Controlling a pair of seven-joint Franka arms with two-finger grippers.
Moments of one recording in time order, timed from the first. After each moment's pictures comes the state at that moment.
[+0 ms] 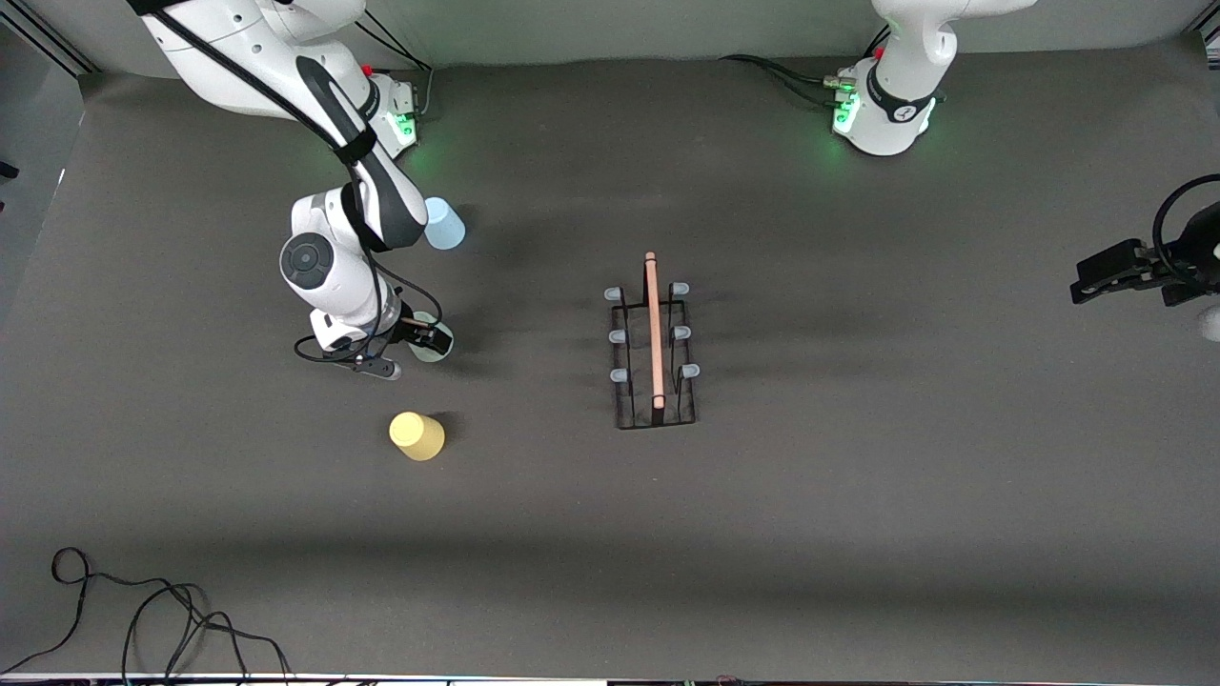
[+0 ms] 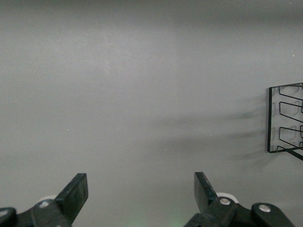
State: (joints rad) left arm 0.05 0.13 -0.04 -1.41 -0.02 1.49 0.05; right arm 0.31 0.29 0.00 -2.38 0.12 2.63 0.51
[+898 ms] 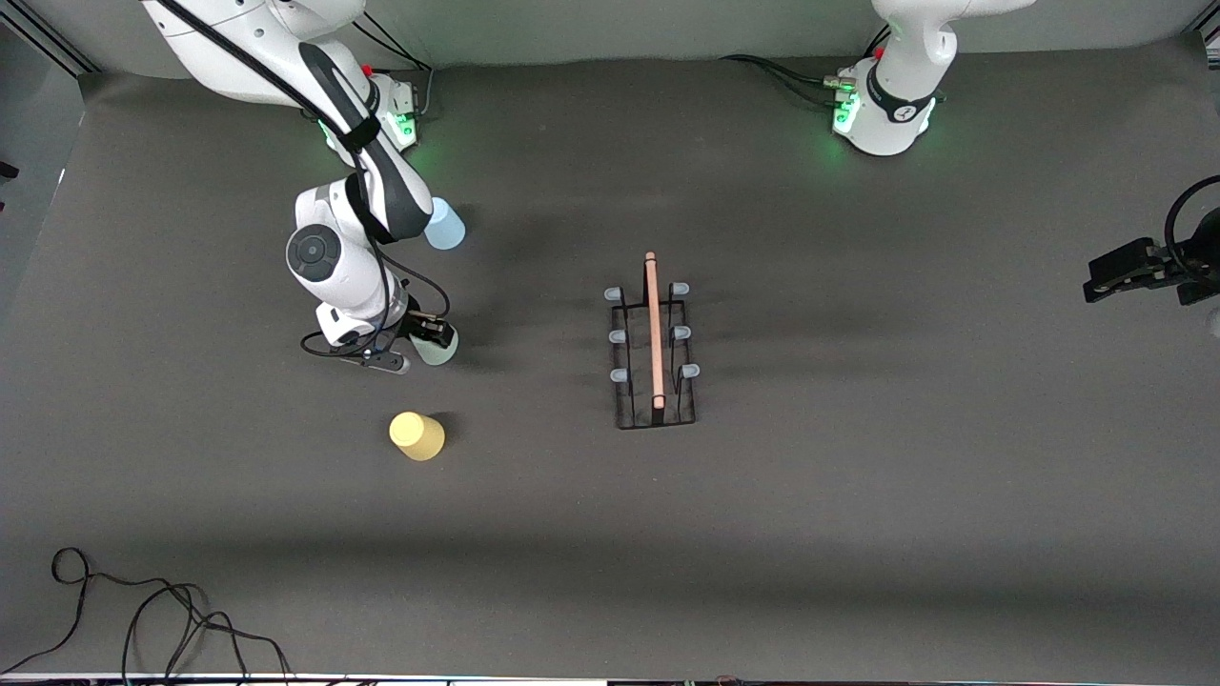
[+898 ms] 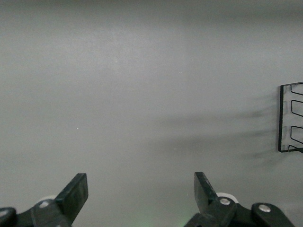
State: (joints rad) left arm 0.06 0.13 -0.04 -1.41 0.01 1.48 0.07; right arm 0.34 0.26 0.00 -2.37 0.12 2.61 0.51
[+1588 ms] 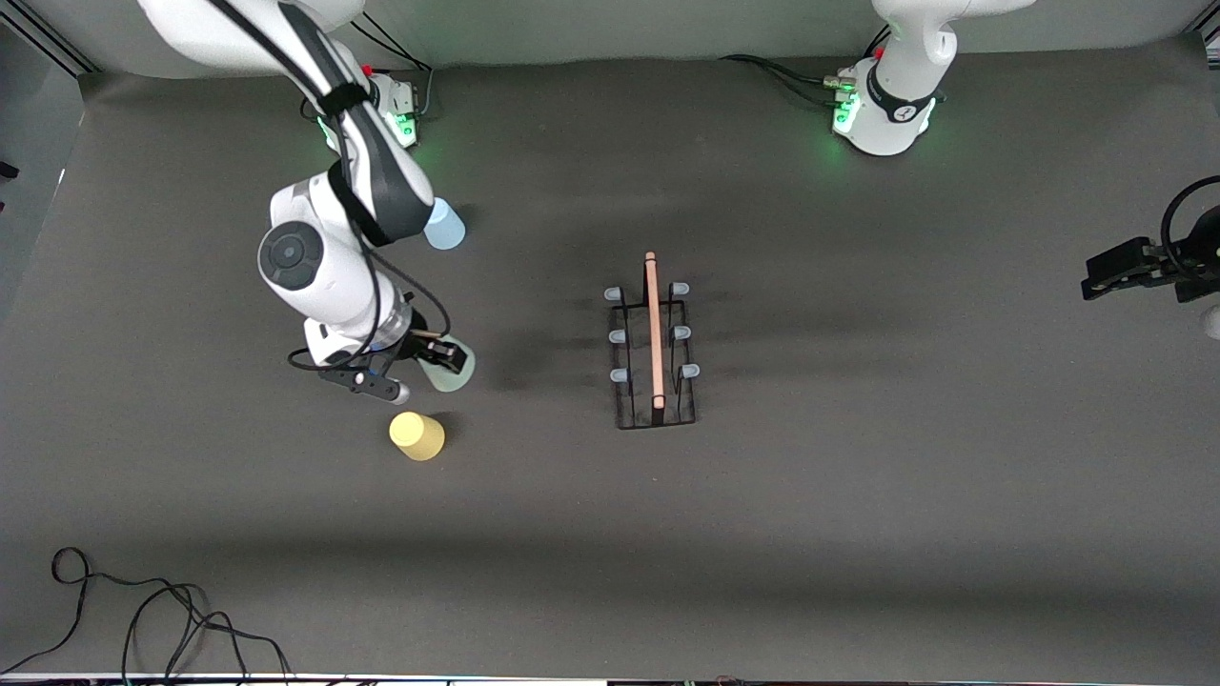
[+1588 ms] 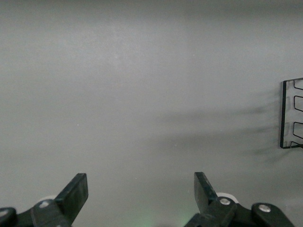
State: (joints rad) left arm 0.06 0.13 -0.05 -1.42 0.02 1.47 0.07; right arm 0.41 0.25 0.00 -1.96 0.12 2.25 0.73
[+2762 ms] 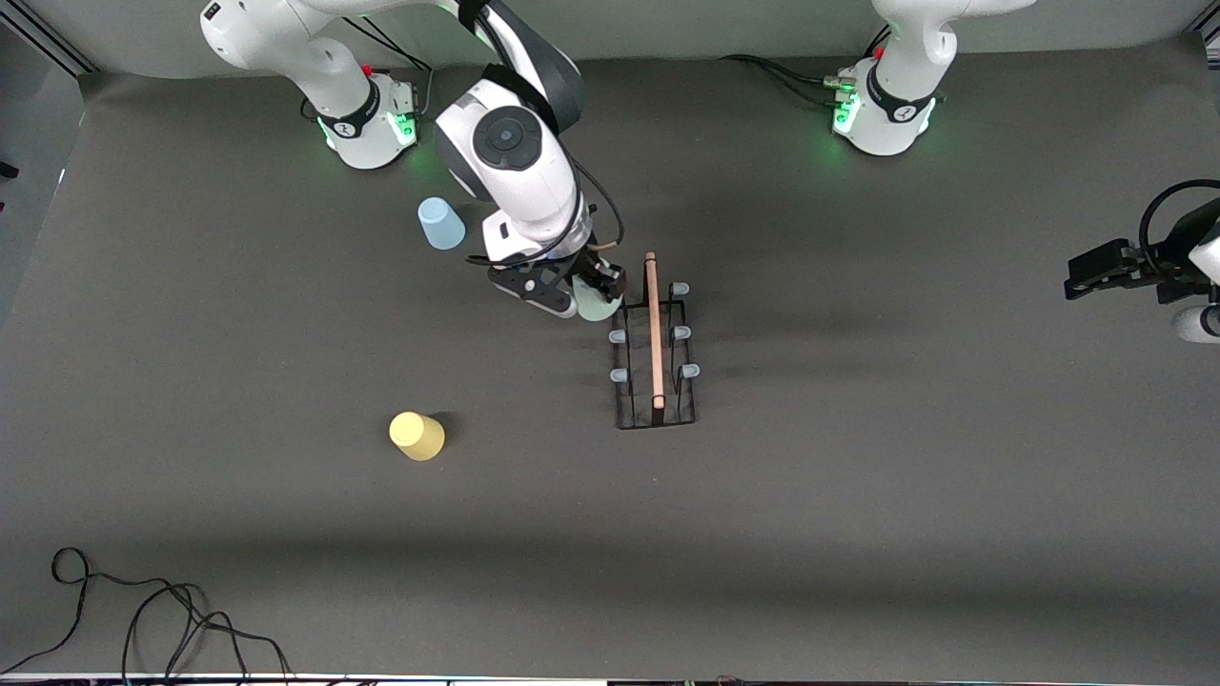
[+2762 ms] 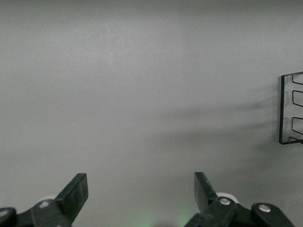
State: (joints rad) left arm 0.06 0.13 -0.06 -1.43 0.02 1.47 0.07; right arm 0.78 0.35 0.01 -1.79 0.12 2.23 1.25
